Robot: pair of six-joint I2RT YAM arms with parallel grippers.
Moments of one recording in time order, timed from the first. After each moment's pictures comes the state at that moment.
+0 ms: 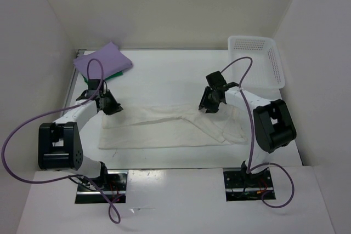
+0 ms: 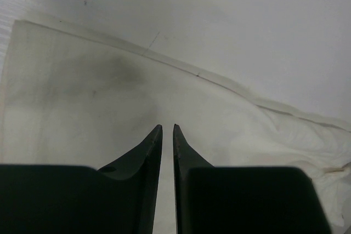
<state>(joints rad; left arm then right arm) 0.07 1.45 0.83 -0.35 0.18 -0.59 0.38 1.67 1.06 -0.50 -0.04 0.75</state>
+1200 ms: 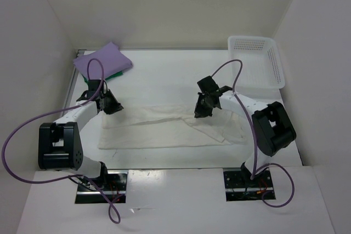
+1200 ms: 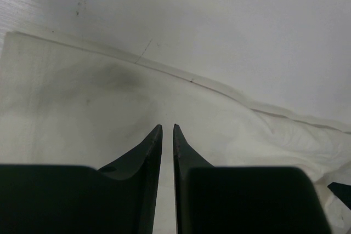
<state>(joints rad) 0.06 1.46 0.81 -0.30 0.19 -0.59 0.49 1.65 1.04 -0.51 -0.07 0.77</state>
